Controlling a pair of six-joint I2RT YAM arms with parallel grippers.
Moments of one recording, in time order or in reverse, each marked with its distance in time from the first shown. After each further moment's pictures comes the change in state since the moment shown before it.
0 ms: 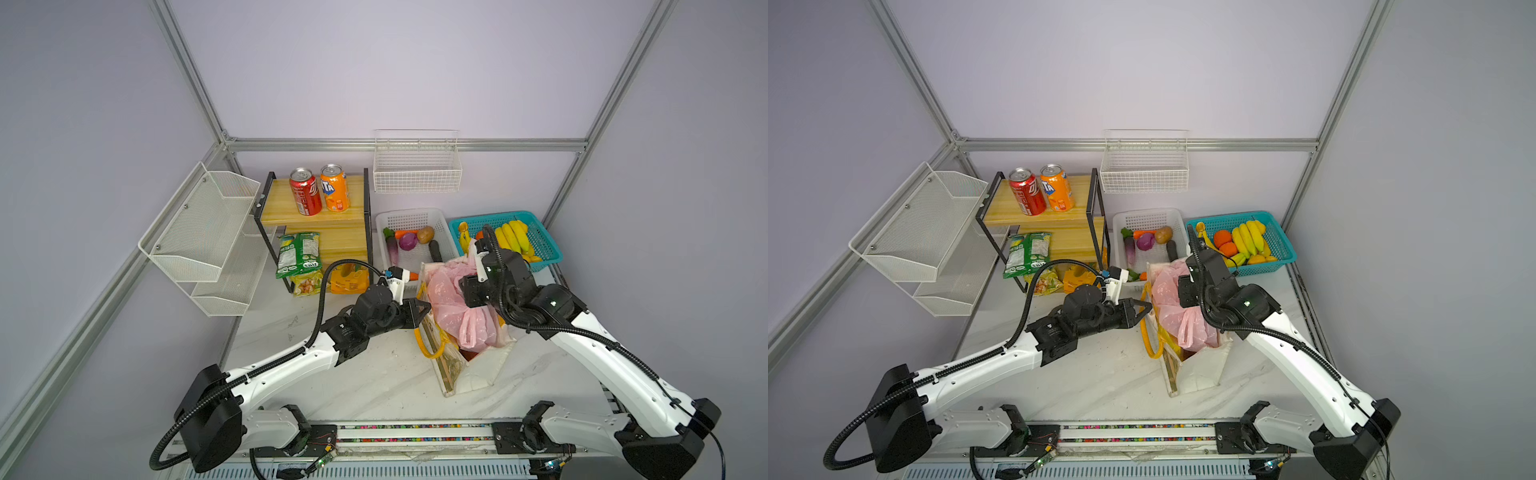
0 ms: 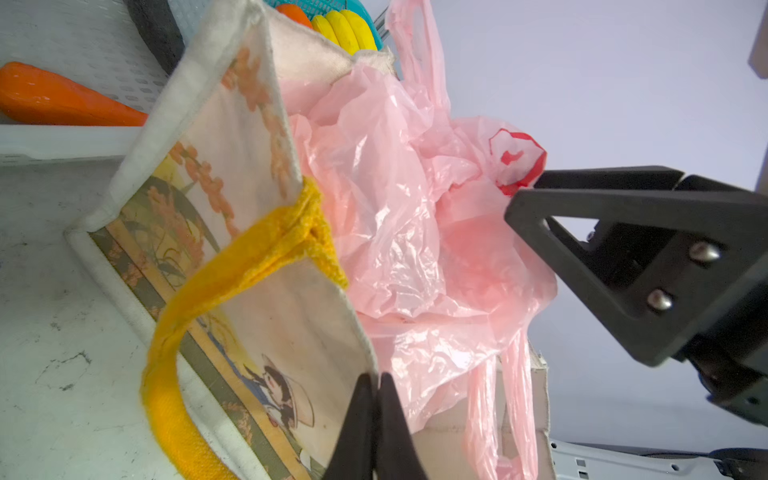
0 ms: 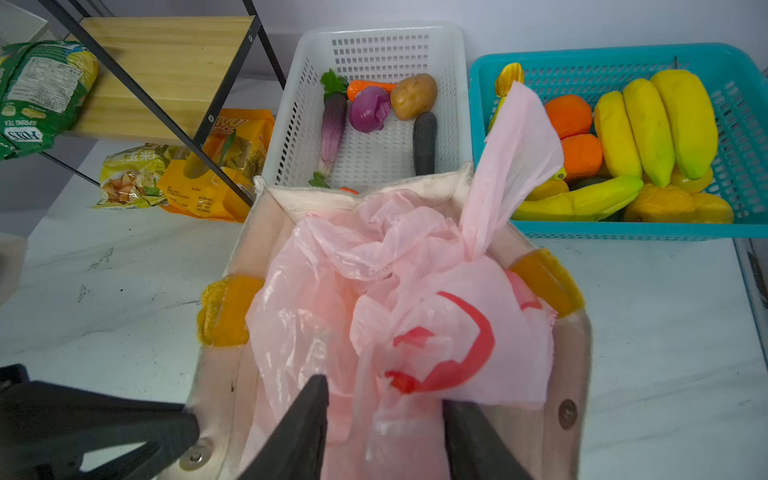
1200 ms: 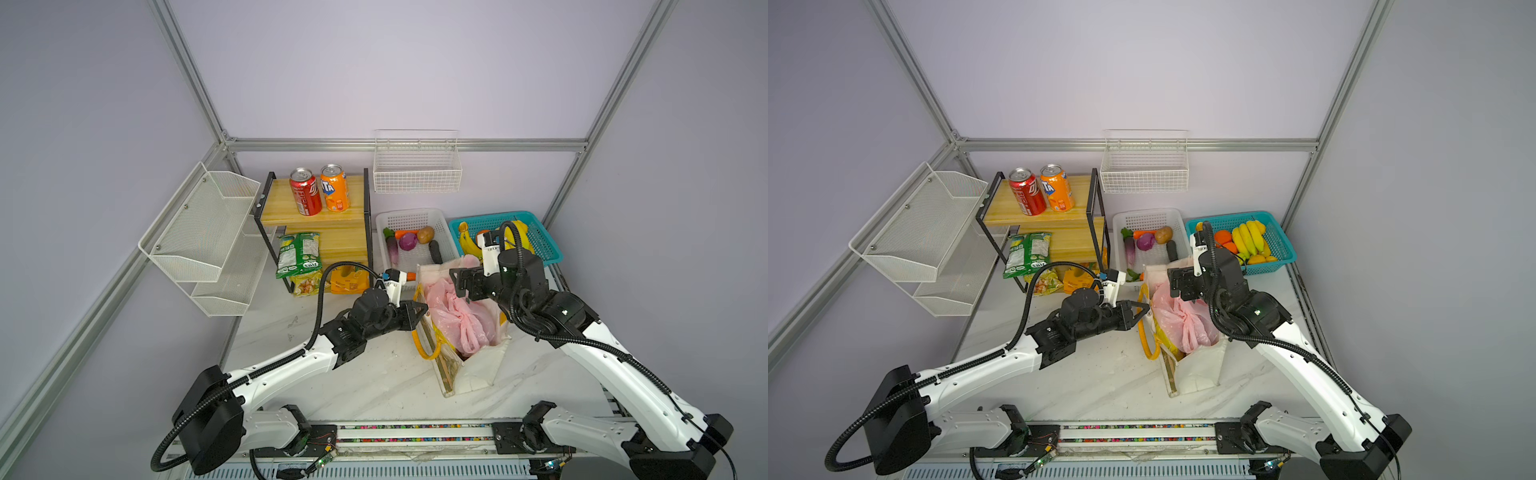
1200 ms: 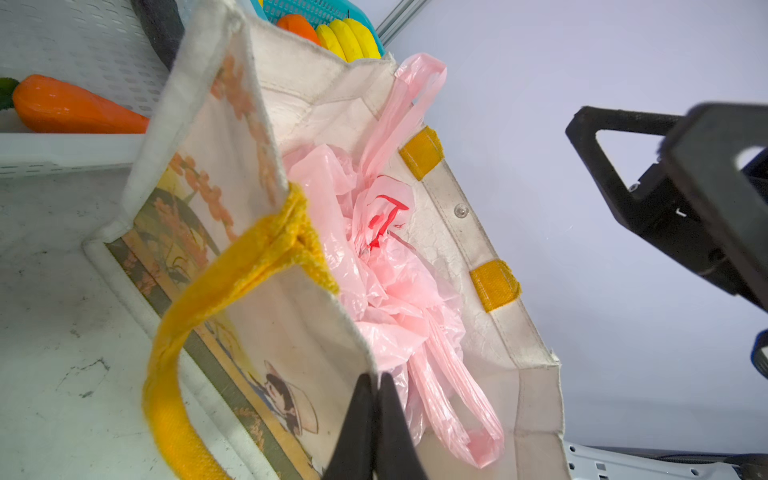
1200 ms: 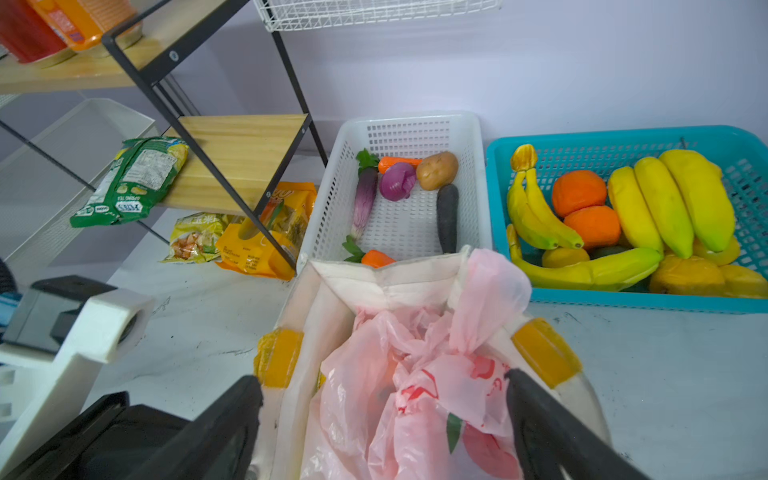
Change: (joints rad) left arm 0.020 -0.016 -0.065 0.066 -0.001 0.028; right arm -0.072 -0.101 -0.054 0.180 -0.035 -0.045
